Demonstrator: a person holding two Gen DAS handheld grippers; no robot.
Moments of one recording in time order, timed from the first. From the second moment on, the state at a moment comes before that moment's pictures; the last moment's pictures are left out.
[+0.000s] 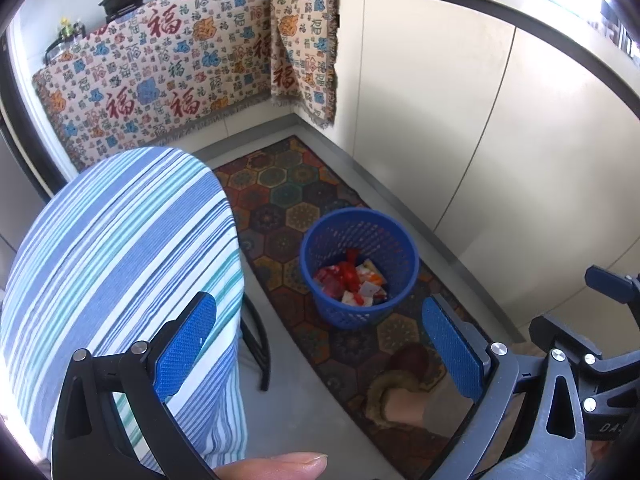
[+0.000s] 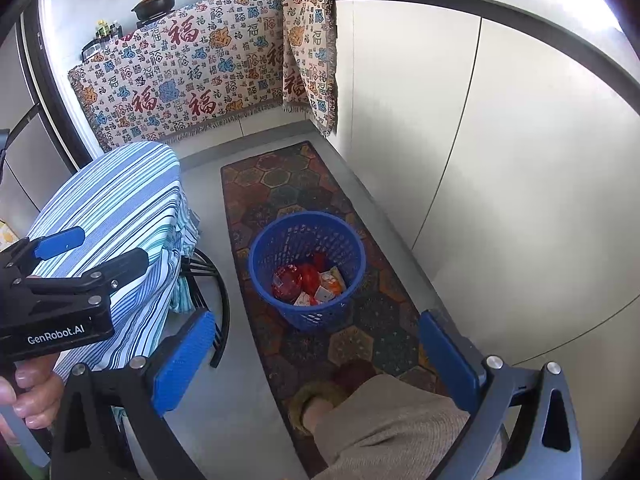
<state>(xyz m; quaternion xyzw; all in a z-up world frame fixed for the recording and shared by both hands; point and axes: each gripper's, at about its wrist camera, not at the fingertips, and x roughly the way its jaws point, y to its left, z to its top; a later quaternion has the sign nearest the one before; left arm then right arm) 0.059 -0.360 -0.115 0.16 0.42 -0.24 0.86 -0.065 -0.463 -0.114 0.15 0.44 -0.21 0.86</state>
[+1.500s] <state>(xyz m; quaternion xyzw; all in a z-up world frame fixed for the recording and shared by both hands) 0.059 -0.363 -0.116 0.17 0.43 -0.25 0.85 -0.070 -0.465 -0.118 0.15 0.44 -0.21 0.86</state>
